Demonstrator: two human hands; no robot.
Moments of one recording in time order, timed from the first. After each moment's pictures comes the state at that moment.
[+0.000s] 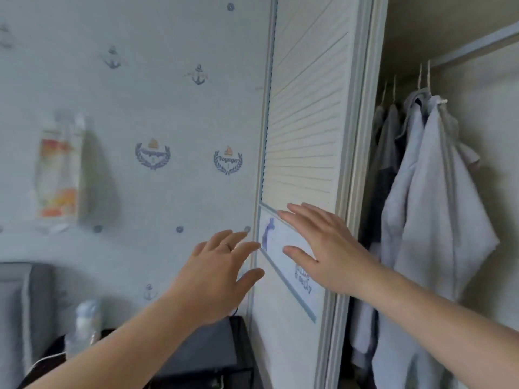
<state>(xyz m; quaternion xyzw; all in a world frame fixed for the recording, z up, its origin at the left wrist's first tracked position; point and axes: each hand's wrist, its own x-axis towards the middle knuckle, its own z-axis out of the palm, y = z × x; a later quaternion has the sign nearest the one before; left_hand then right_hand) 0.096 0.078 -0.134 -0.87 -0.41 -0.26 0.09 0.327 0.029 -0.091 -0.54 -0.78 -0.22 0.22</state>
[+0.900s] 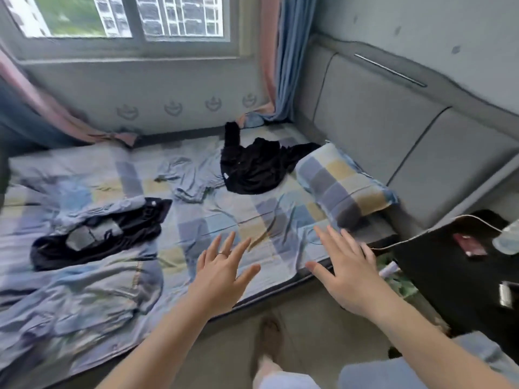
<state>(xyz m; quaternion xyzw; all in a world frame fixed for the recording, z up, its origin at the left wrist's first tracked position) -0.407 -0.349 -0.478 -0.27 -0.93 -0.19 -0.17 -0.290 -0.107 -0.420 -0.15 -0.97 0.16 -0.08</state>
